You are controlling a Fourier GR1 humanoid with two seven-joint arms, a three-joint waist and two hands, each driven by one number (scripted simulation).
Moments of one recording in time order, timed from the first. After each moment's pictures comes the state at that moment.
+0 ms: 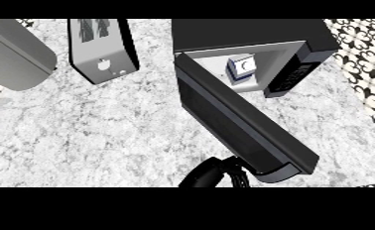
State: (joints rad) left arm -0.37 0.02 -1.06 -1.11 0.17 0.26 -0.23; right arm 0.18 -0.48 -0.23 -1.08 -0.33 0.34 -0.88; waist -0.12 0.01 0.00
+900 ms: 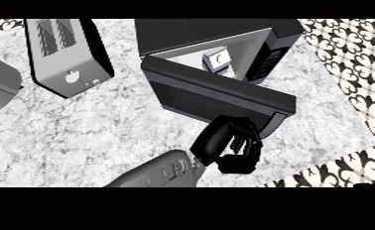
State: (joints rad) left arm -0.69 0.02 -1.03 -1.07 0.36 0.48 -0.23; right arm 0.12 -0.55 -0.16 -1.25 -0.39 0.38 -0.77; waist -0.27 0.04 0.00
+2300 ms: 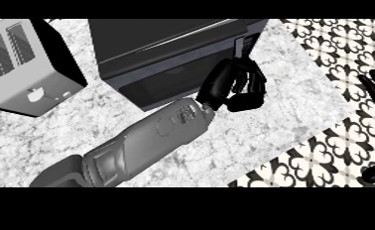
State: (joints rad) left arm -1.05 0.02 -0.93 -0.85 0.59 0.58 -0.19; right arm -0.05 -0.66 -0.06 -1.41 -0.53 0.54 -0.59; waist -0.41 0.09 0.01
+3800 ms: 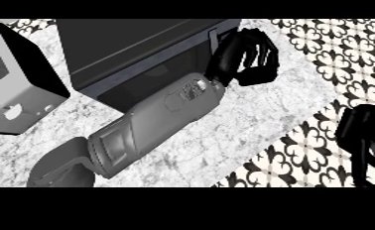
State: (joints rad) left arm -1.24 0.00 -0.89 -0.71 0.73 0.59 -0.24; right arm -0.12 -0.75 0.13 -1.80 -0.56 0.65 -0.45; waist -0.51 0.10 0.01
